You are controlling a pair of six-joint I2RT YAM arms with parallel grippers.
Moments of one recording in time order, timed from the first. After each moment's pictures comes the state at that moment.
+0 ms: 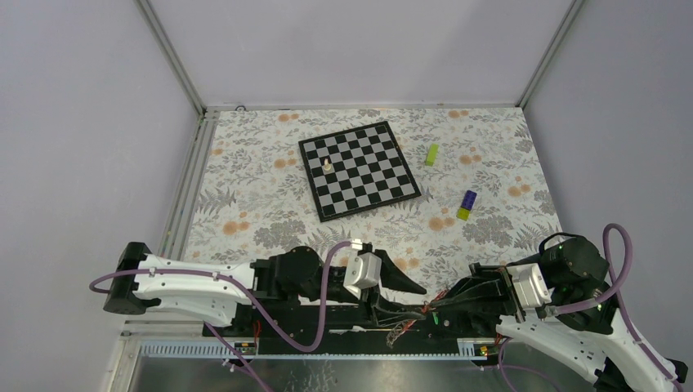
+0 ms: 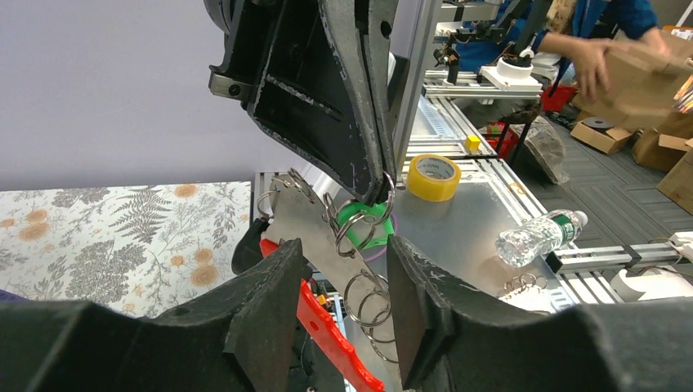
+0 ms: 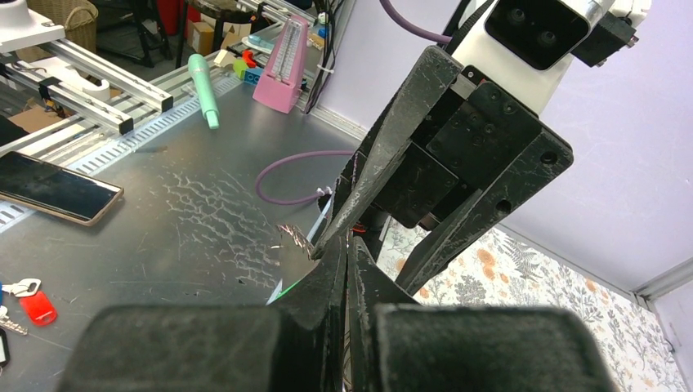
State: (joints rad) left arm -1.57 1.10 0.89 0.40 0.18 -0.13; right arm 0.94 0.36 0.92 -0.40 -0.99 -0.24
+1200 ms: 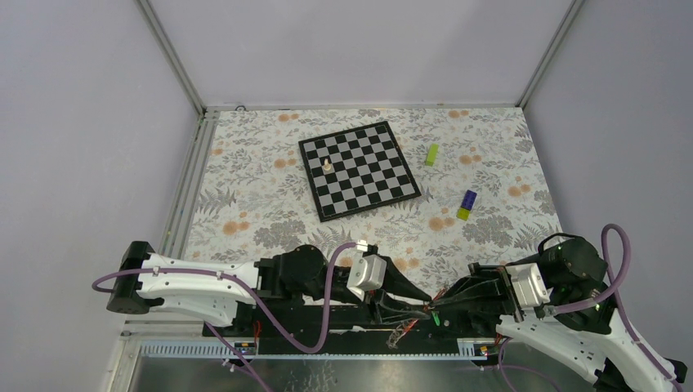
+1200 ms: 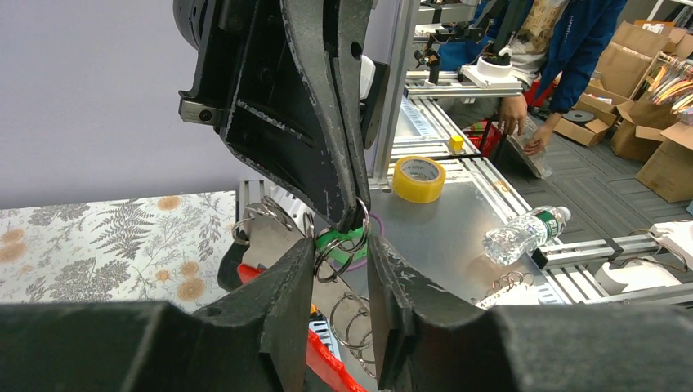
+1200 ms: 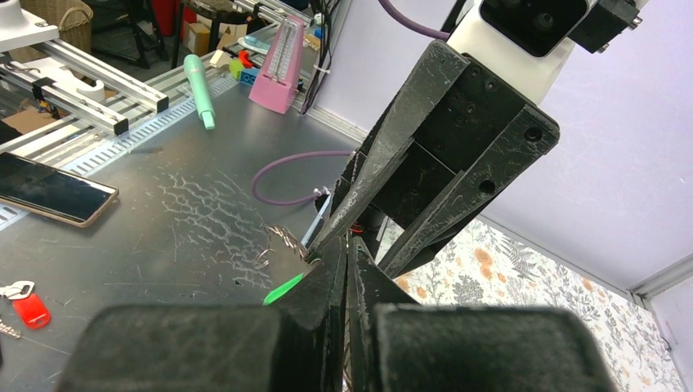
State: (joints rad) left arm -1.57 1.13 0.92 0.41 0.23 -0.13; right arm 0.94 0.36 0.90 -0.38 -0.98 -0.23
